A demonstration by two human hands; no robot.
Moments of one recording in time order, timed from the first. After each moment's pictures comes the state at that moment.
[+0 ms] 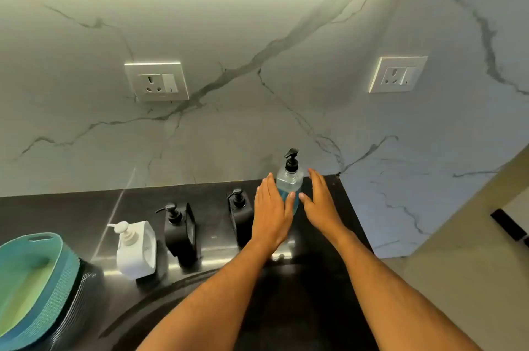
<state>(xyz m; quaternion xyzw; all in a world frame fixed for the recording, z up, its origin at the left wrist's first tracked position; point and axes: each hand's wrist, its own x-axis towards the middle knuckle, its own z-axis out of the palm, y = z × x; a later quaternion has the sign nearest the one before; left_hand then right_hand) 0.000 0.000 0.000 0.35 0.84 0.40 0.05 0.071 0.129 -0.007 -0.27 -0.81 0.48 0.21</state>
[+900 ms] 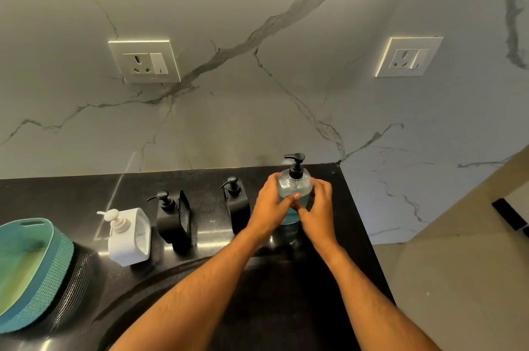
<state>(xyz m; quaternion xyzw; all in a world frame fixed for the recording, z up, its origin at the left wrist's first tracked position) -0.008 0.004 -0.009 0.34 0.75 0.54 0.19 0.092 0.101 -0.035 -0.28 -0.76 0.49 0.33</state>
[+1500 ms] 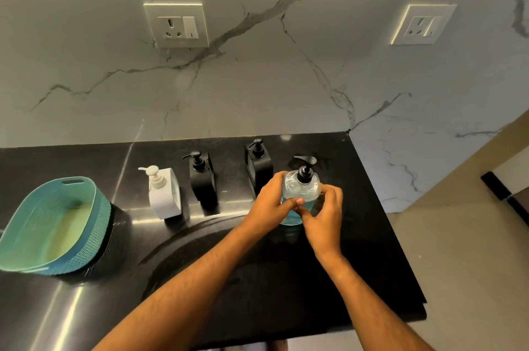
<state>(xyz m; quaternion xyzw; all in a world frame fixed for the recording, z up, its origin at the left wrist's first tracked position) 0.028 -0.115 -0.007 0.42 0.74 0.49 0.21 0.152 -0.032 -0.028 -0.33 -0.74 0.44 0.37</state>
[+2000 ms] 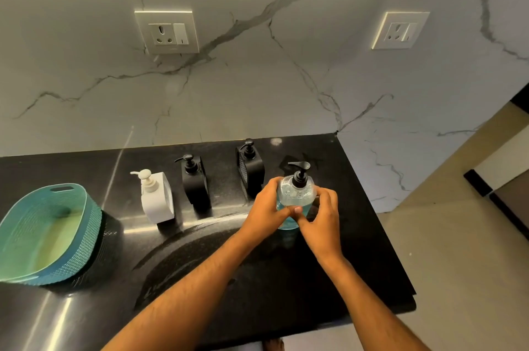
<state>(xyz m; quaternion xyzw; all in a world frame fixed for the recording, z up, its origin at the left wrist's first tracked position) 0.044 -0.119 -0.010 0.41 0.73 0.50 0.22 0.174 -0.035 -0.017 -0.34 -0.77 0.42 0.33</state>
